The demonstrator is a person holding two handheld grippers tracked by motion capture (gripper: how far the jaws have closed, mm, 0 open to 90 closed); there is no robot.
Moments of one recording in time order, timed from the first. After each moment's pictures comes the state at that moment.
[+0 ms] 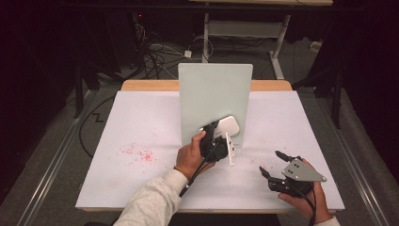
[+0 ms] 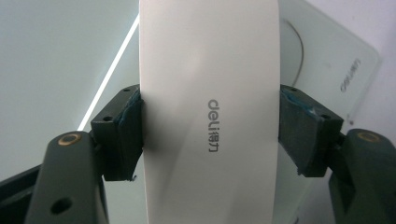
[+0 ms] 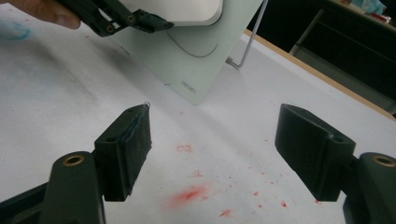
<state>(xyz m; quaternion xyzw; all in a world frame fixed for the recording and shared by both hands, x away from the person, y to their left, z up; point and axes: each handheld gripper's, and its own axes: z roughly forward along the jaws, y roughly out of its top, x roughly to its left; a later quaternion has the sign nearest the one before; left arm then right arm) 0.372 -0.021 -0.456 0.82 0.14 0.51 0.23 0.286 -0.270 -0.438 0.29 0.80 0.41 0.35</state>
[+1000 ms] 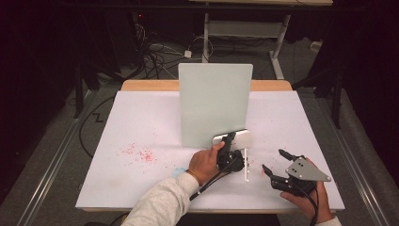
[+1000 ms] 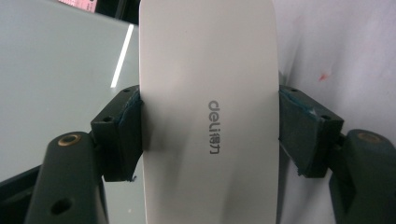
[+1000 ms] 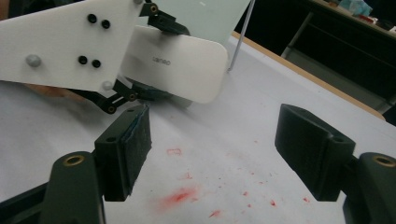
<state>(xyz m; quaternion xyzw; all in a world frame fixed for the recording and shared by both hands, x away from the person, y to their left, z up) 0.362 -0.073 -0.491 0.83 0.04 0.52 0.20 0.286 -0.275 -0.435 0.30 0.78 0.41 0.36</state>
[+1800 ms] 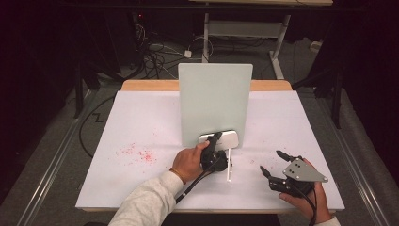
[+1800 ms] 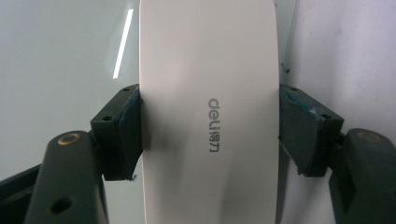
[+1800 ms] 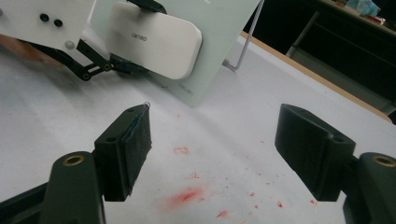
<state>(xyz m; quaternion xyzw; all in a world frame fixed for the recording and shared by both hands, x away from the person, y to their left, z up) 0.363 -0.019 -0.491 0.83 0.02 0.52 0.18 0.285 -0.271 -0.436 0.29 0.79 0.41 0.35</state>
